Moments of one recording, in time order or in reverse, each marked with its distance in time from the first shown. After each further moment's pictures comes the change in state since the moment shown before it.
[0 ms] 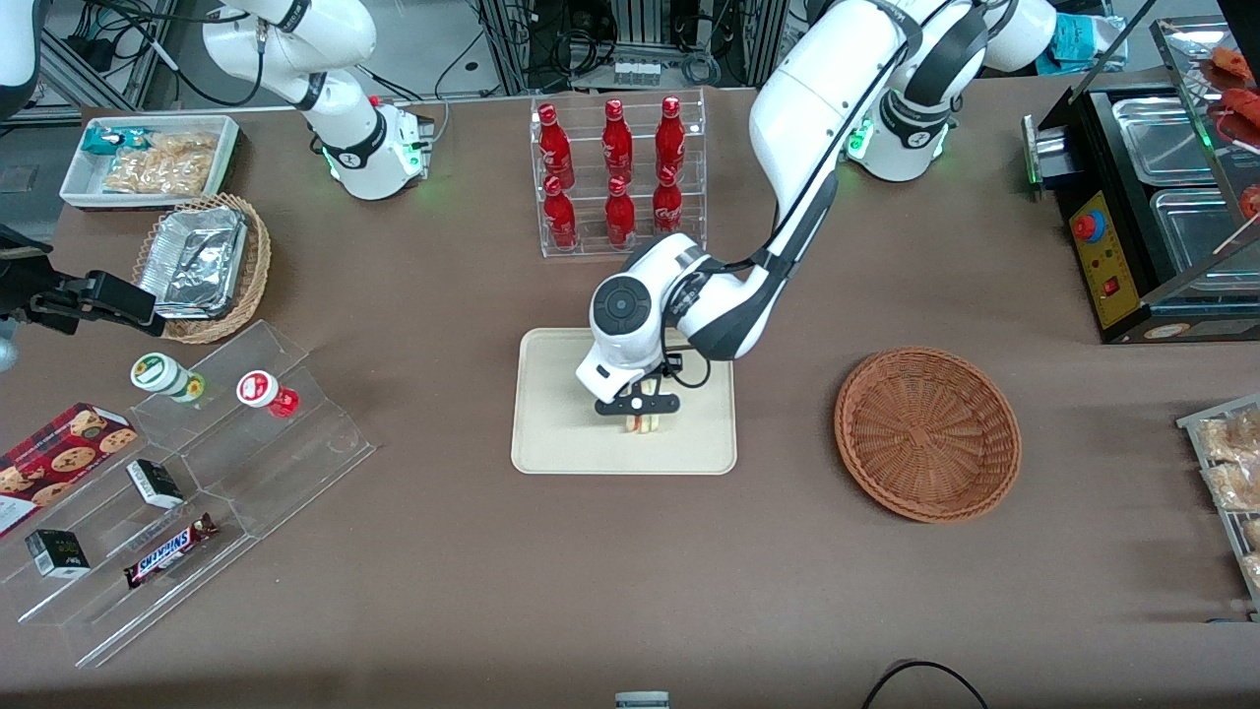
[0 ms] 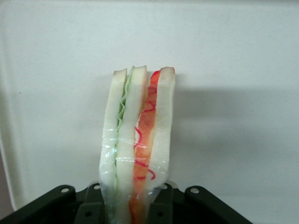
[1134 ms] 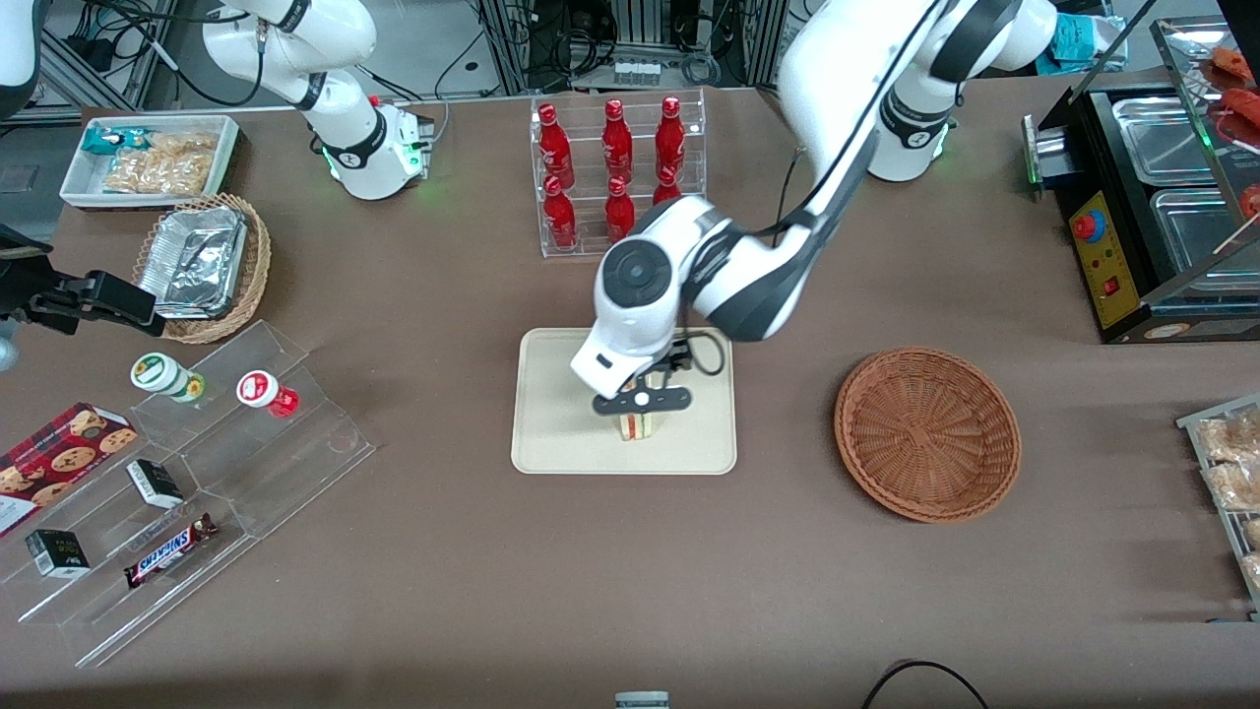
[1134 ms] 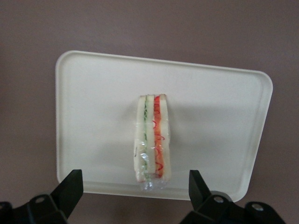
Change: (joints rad) arm 0.069 -0.198 0.015 0.080 -0.036 -0.192 -0.003
